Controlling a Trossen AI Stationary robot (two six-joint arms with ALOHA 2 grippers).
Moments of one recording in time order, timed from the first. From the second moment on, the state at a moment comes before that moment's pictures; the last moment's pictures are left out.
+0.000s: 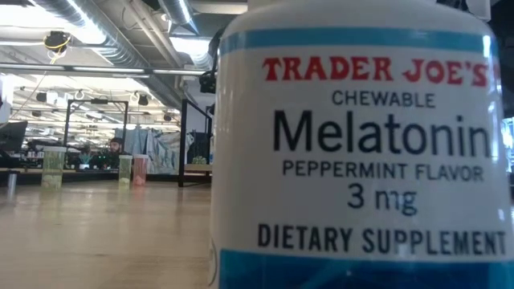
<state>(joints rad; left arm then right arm) -0.36 1.27 1.47 -1.22 -0.76 -0.64 -0.26 2.30 1.99 -0.62 0.19 -0.35</state>
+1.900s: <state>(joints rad) -0.36 1.27 1.47 -1.22 -0.76 -0.64 -0.26 2.30 1.99 -0.65 0.19 -0.32</state>
